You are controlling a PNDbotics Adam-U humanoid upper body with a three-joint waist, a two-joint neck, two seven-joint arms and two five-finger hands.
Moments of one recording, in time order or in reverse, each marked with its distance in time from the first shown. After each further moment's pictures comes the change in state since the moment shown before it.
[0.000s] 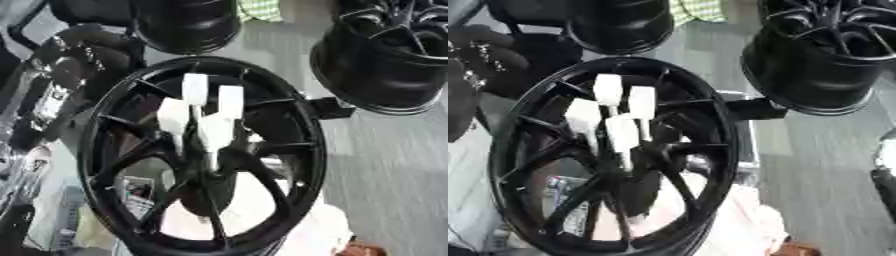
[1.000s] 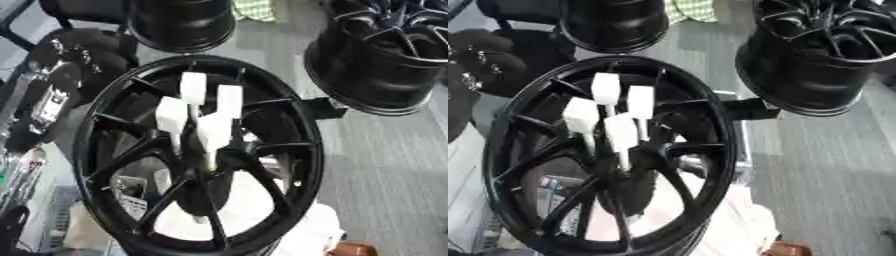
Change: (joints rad) left arm 0.013 0.027 0.001 0.000 -0.017 -0.009 0.004; right arm -0.072 -0.796 -0.114 -0.001 -0.039 0.057 0.653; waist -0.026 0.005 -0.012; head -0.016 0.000
